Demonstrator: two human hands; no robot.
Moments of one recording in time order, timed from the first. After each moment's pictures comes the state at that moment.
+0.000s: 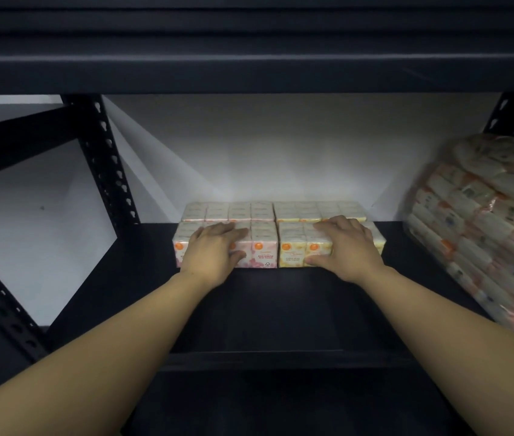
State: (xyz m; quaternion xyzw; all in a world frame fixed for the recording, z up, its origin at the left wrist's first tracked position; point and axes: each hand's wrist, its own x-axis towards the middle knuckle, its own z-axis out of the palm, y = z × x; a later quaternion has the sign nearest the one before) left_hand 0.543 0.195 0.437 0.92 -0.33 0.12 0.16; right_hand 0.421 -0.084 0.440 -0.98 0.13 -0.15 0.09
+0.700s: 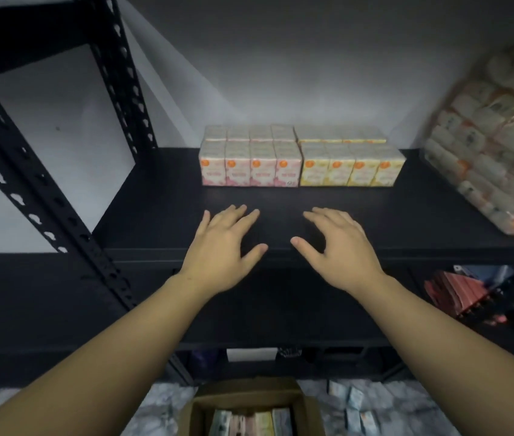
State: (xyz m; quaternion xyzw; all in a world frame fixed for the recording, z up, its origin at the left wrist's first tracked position) left_hand 0.407 0.293 0.390 0.91 -0.36 0.07 0.18; right_hand 0.303 0.069 0.390 -0.97 0.09 -0.17 0.15
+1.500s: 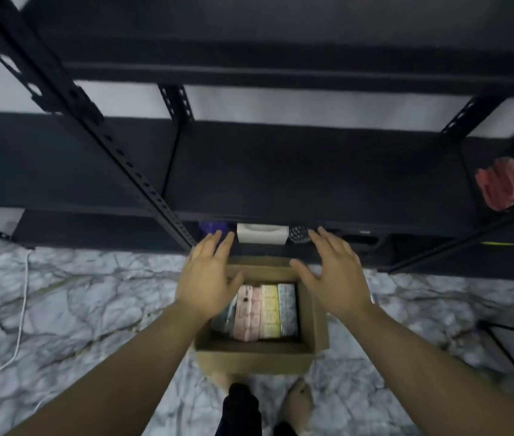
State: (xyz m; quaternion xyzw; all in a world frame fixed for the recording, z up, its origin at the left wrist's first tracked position) left_hand 0.247 0.387 0.116 0.96 -0.22 -0.11 0.15; right_hand 0.157 0.144 0.113 -0.96 0.15 0.00 0.23
